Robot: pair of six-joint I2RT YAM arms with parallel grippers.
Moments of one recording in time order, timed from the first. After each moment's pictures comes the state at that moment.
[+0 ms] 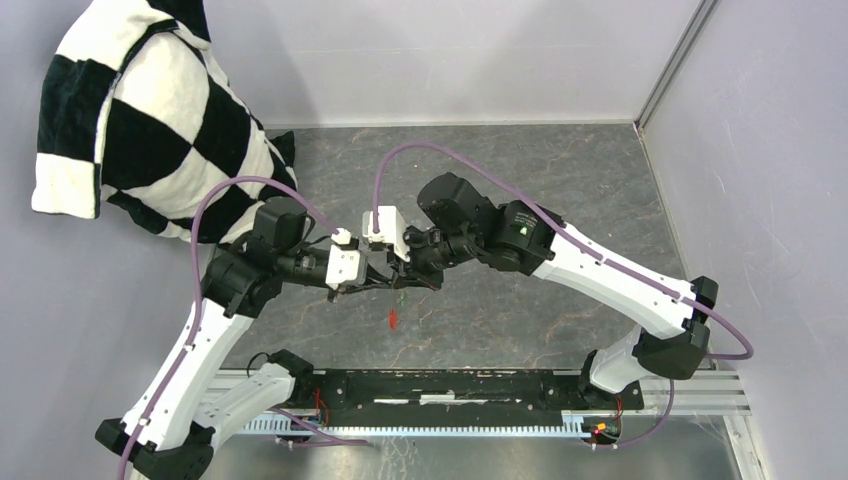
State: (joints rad) left arm -0.48 0.86 1.11 -0.90 1.01 0.82; right arm 1.11 1.52 1.72 -0.85 -0.41 -0.29
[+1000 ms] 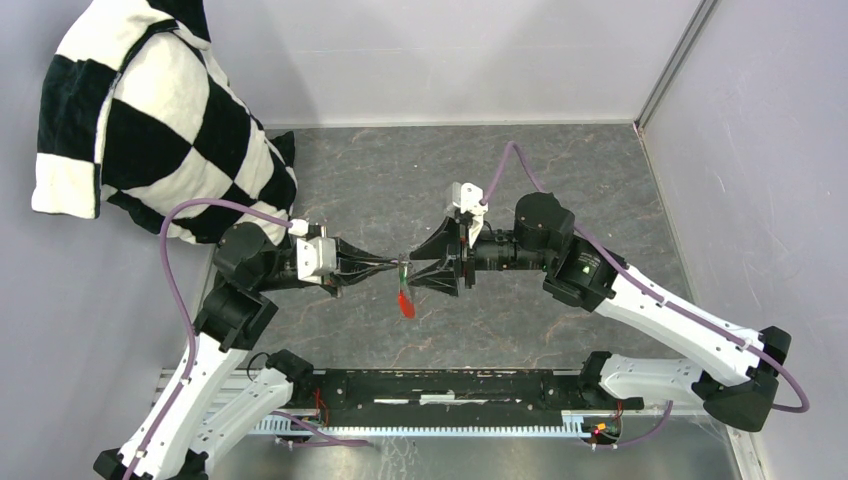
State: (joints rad) left arm -0.49 0.67 0.90 -0.20 0.97 0.23; right arm 0.98 1.11 1.16 -0.14 -0.53 0.08
